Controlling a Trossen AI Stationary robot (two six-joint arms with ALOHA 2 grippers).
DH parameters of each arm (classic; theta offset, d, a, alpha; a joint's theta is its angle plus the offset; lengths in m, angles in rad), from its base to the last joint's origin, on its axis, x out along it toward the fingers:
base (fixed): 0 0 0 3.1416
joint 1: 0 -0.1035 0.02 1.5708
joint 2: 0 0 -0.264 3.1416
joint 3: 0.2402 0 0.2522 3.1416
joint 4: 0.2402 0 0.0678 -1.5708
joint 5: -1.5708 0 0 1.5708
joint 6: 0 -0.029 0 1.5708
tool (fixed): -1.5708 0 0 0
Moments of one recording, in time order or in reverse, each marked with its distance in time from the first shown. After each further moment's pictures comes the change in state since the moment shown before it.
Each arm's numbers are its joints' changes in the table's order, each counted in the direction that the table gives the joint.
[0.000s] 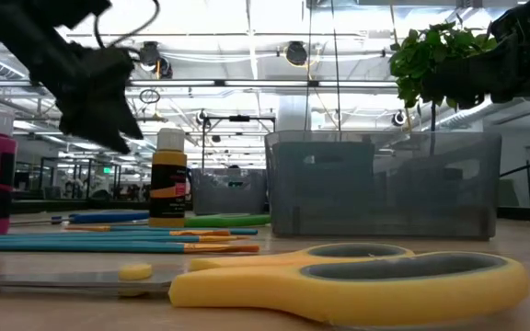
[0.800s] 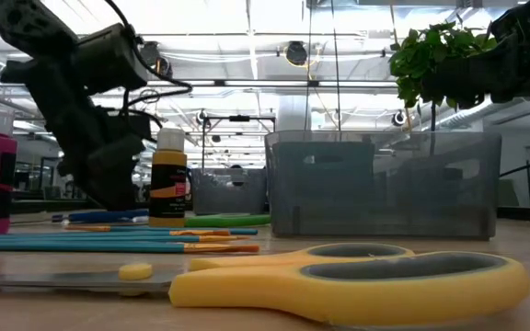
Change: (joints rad) left arm -0.034 0.403 0.008 -0.085 0.004 0.091; right arm 0.000 0.000 0.000 0.000 0.000 0.000
